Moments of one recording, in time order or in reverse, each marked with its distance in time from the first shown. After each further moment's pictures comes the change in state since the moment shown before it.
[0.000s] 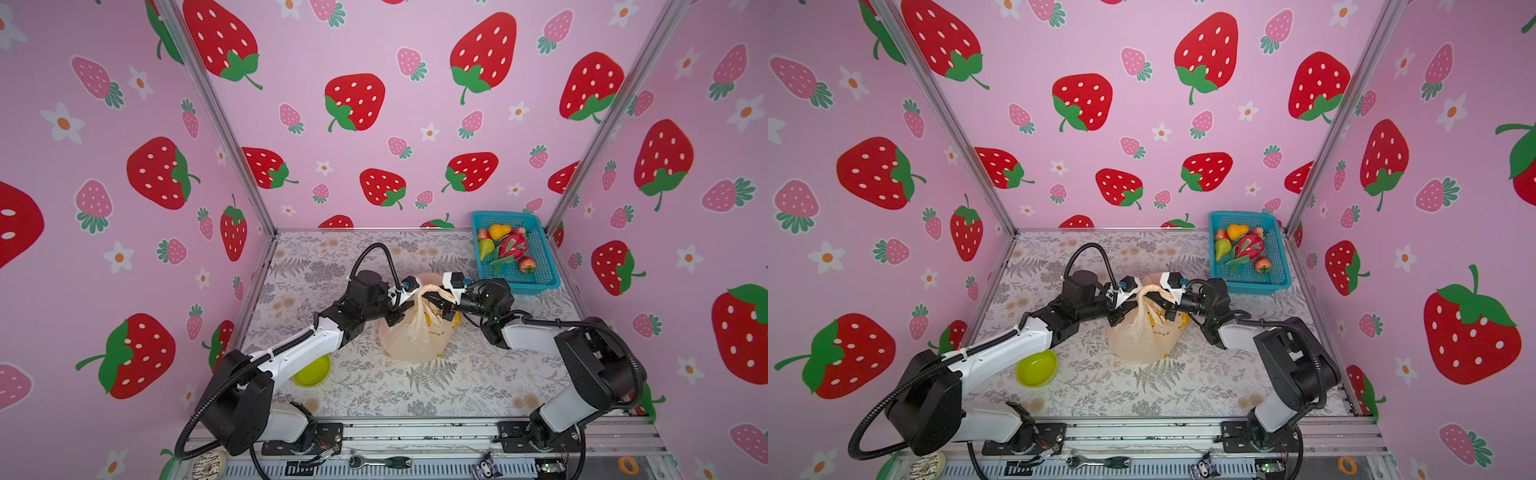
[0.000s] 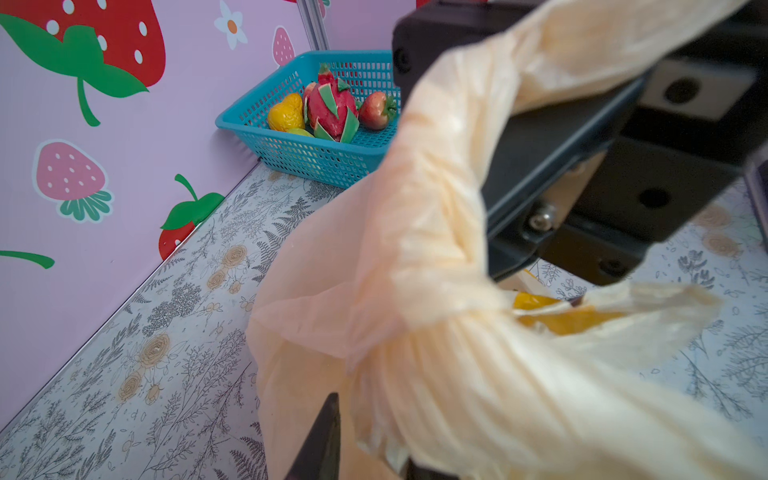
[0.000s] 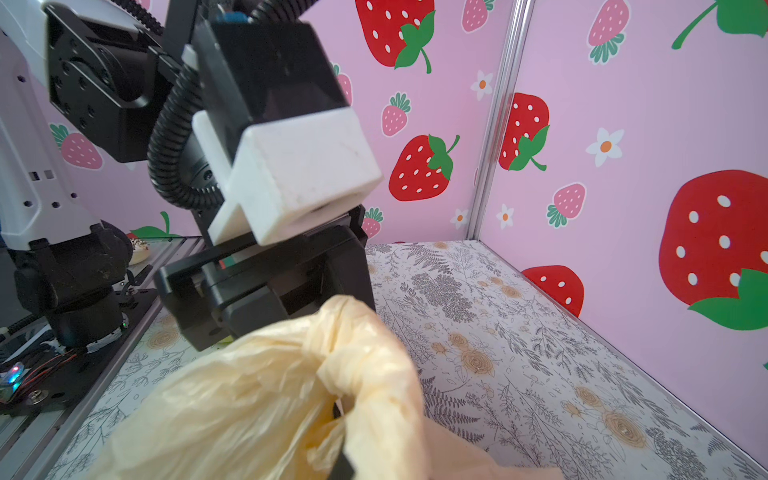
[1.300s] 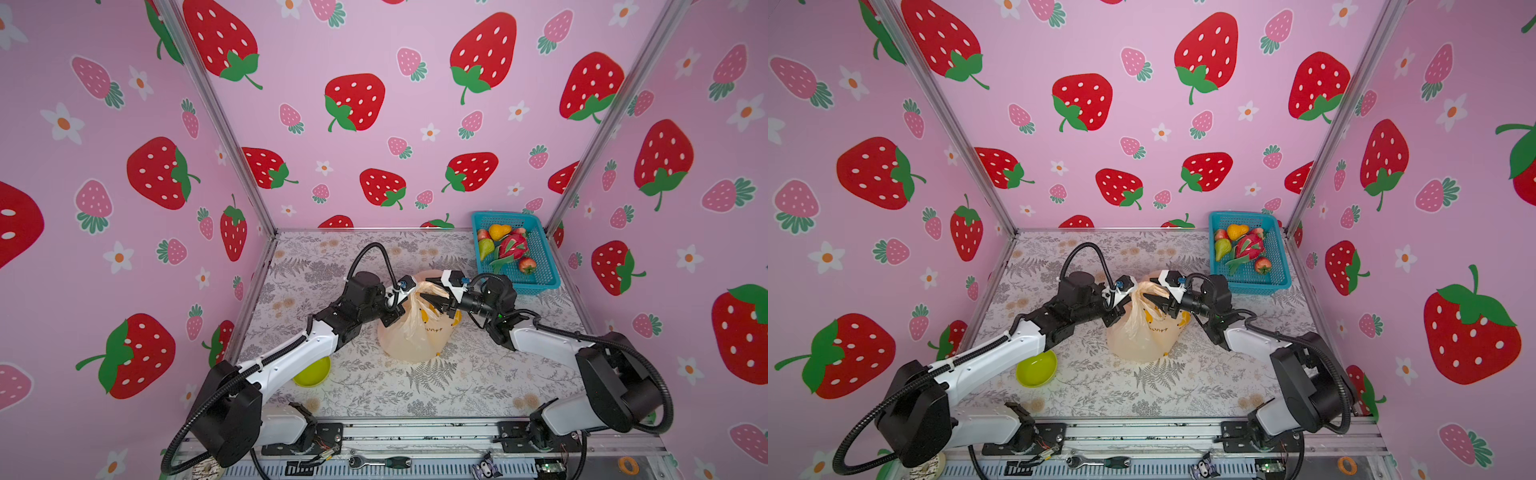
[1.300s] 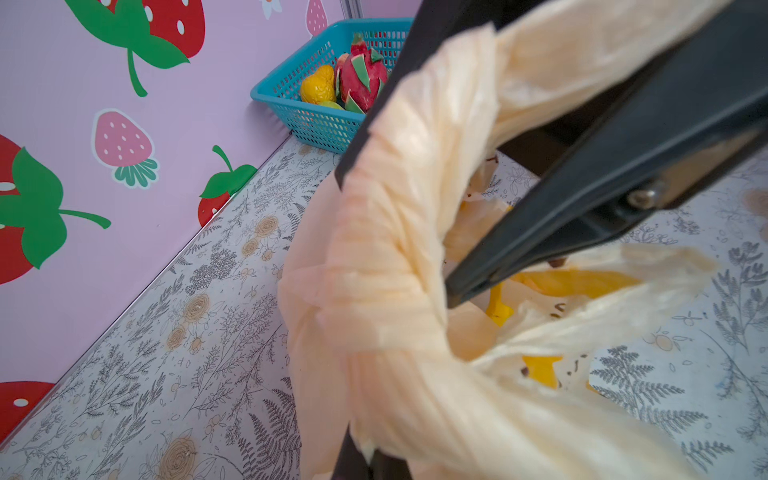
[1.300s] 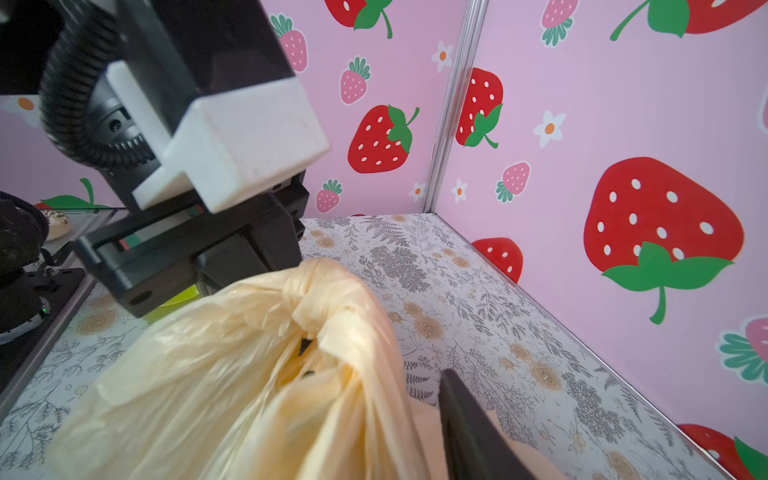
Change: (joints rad) left arm -0.007 -0.065 0.004 -0.095 -0.128 -0.010; right arm 0.001 -0.172 0.011 -0.319 0.190 -0.178
